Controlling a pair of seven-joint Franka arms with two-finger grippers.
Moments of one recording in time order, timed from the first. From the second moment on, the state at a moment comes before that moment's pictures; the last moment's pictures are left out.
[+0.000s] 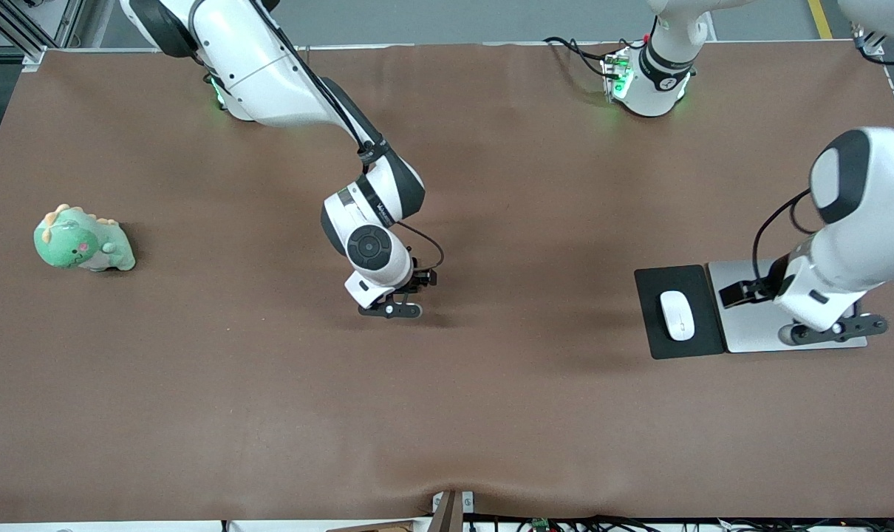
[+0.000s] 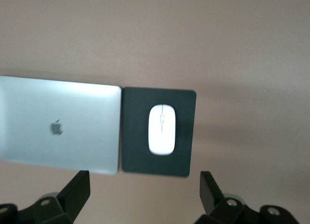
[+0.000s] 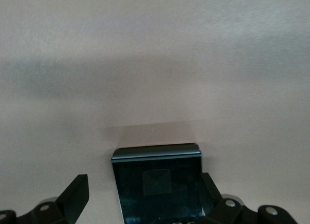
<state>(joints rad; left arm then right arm) 0.16 0.30 -0.27 -1.57 0.14 1.81 -0.24 0.63 0.78 0.00 -1.54 0.16 2.21 0.58</state>
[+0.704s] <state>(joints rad) 0.16 0.05 -0.28 -1.53 0.05 1.55 -0.23 0.64 0.78 0.00 -1.54 0.10 2.21 0.55</state>
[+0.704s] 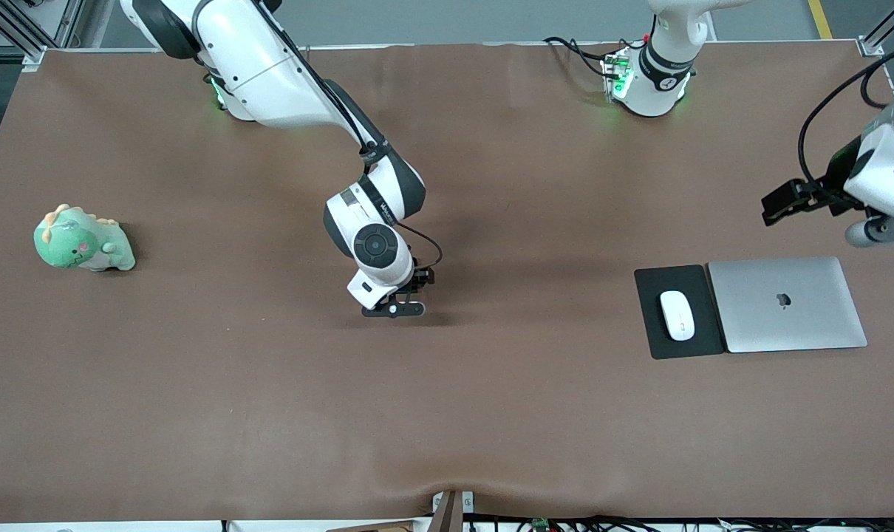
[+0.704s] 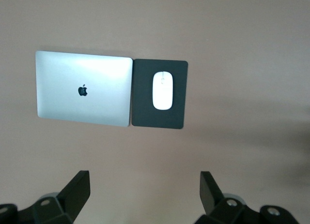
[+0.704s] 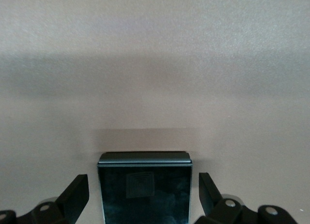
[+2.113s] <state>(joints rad) 0.08 -0.04 -0.23 -1.57 0.04 1.44 -0.23 0.45 0.56 -0.03 -1.59 0.06 1.88 0.50</state>
